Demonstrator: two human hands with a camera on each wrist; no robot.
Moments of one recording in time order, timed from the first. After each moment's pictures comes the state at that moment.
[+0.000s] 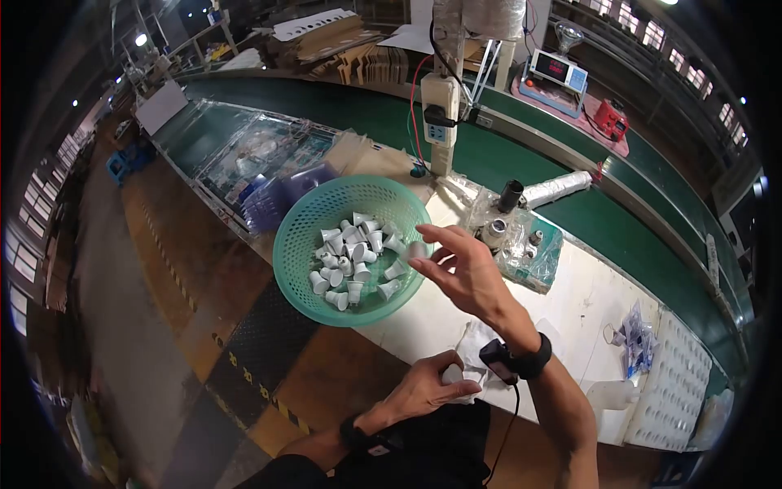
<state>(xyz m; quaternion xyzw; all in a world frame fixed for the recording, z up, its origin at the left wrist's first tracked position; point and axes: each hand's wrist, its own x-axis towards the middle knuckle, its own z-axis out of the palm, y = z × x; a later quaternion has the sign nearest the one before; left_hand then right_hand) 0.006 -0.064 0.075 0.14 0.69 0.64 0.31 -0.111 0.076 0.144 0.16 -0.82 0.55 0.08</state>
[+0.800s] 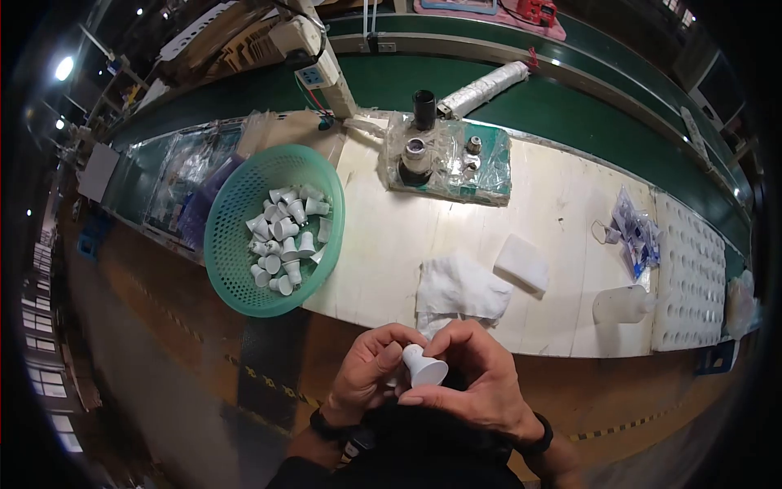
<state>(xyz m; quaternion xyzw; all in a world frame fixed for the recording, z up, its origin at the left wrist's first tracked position) 0.019 -0.085 0.077 0.06 0.36 0.83 0.43 0.088 0.094 0.135 -0.03 -0.55 0.83 0.00</state>
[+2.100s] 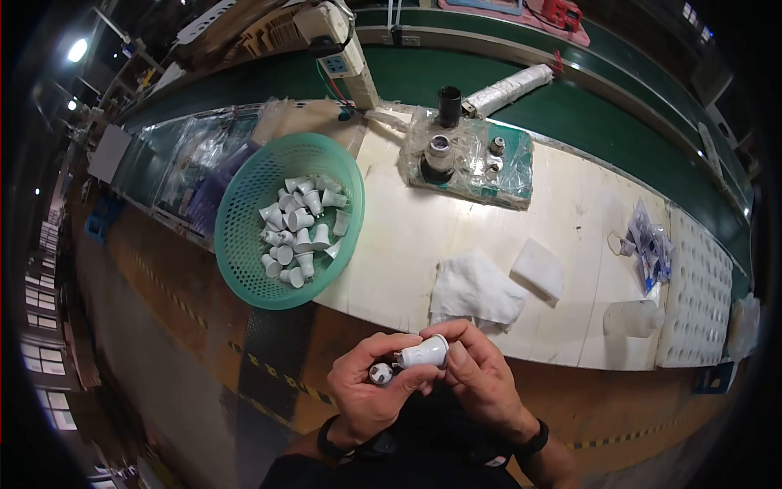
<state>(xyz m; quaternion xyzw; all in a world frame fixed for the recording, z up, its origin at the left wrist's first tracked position) 0.038 -0.065 0.129 0.13 0.64 0.75 0.08 0.084 0.088 0.112 -0.09 -0.36 0.92 -0.11</state>
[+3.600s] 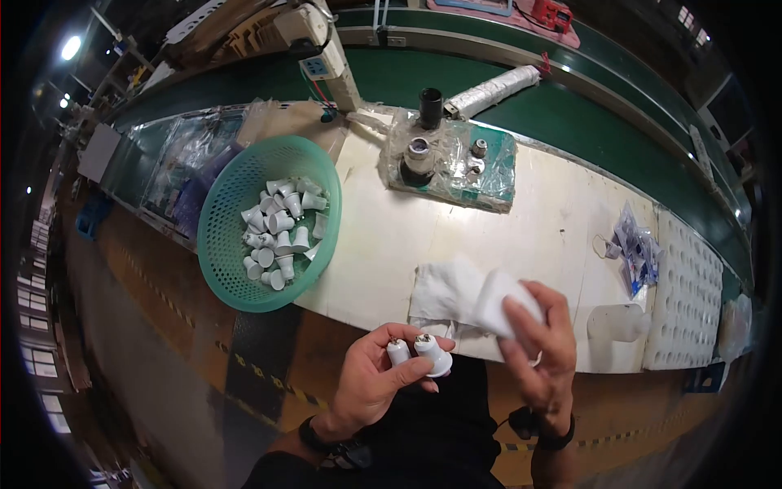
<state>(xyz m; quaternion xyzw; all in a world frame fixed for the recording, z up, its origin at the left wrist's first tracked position) 0.026 -0.055 0.109 0.00 0.40 0.82 0.40 0.097 0.174 0.128 -0.05 -0.86 0.47 0.18</state>
